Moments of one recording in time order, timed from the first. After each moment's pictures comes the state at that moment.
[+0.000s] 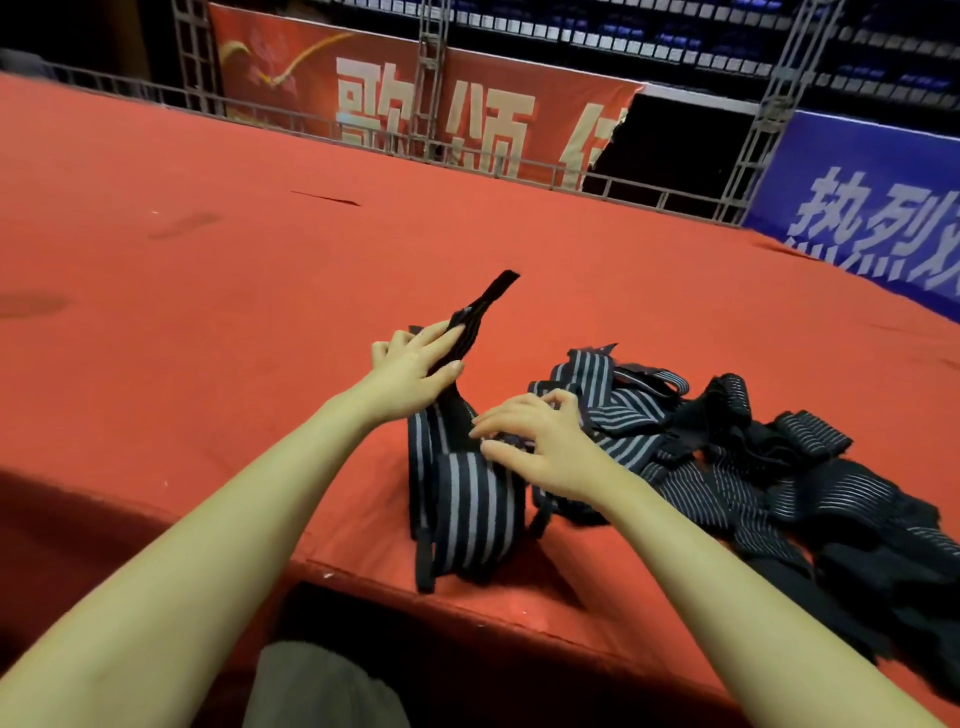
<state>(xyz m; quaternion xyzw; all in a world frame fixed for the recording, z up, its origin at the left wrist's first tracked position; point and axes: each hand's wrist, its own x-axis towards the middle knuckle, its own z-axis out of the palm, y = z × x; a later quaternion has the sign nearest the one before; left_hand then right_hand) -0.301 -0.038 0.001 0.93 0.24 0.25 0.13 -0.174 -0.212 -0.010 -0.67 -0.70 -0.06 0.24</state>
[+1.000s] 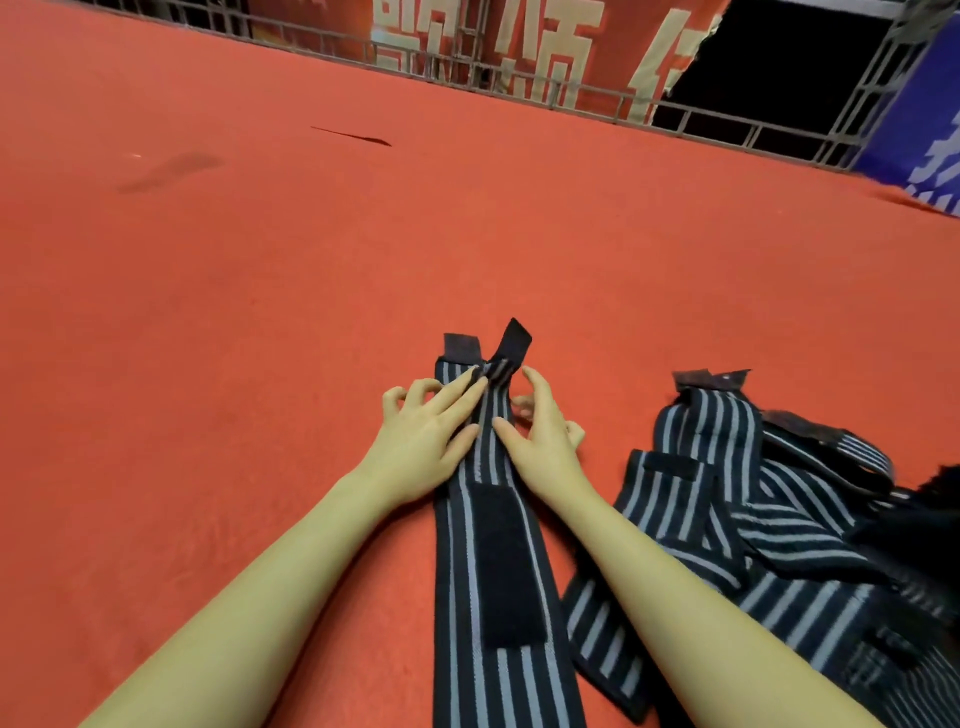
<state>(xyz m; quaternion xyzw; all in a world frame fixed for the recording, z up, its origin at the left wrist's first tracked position) -0.233 0.105 -0.116 0.94 0.25 0.22 0.03 -0.088 0.015 -0.117 -0.78 -0.47 0.08 0.41</state>
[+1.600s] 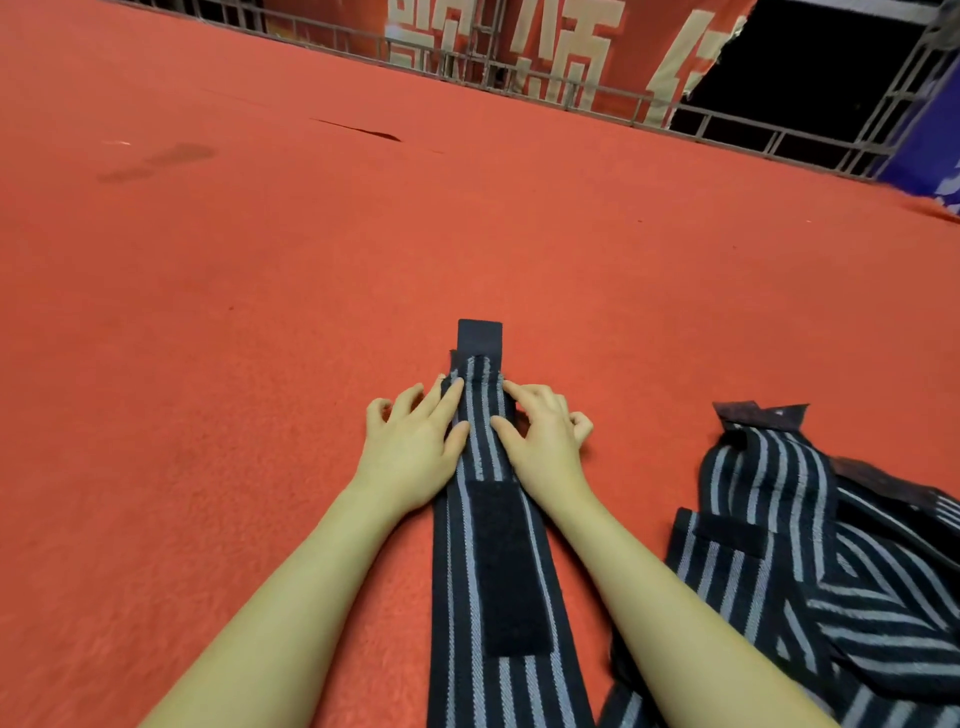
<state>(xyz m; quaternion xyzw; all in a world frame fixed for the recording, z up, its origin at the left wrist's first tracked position) -0.190 0.170 -0.134 0.91 0.39 0.15 0.06 -0.055 0.095 -0.126 -0.79 -0.51 -0.01 0.33</state>
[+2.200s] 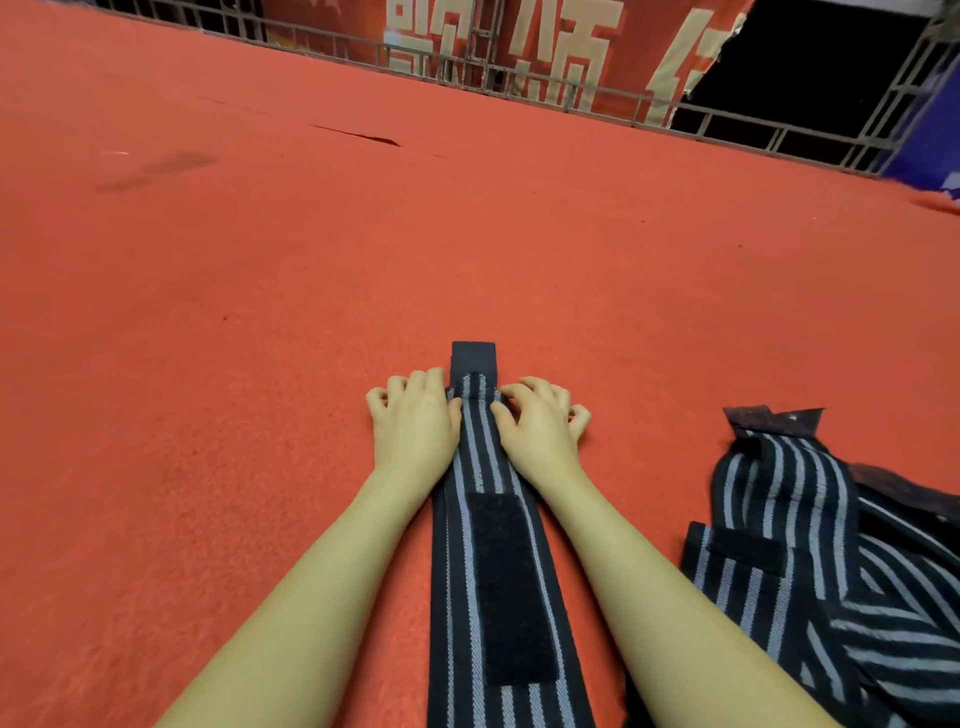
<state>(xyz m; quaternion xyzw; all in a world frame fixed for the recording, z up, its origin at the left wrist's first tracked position) -0.164 0.191 -0.136 0.84 0.49 0.24 0.08 -0.044 0.130 -0.136 -0.84 -0.49 0.03 0.25</state>
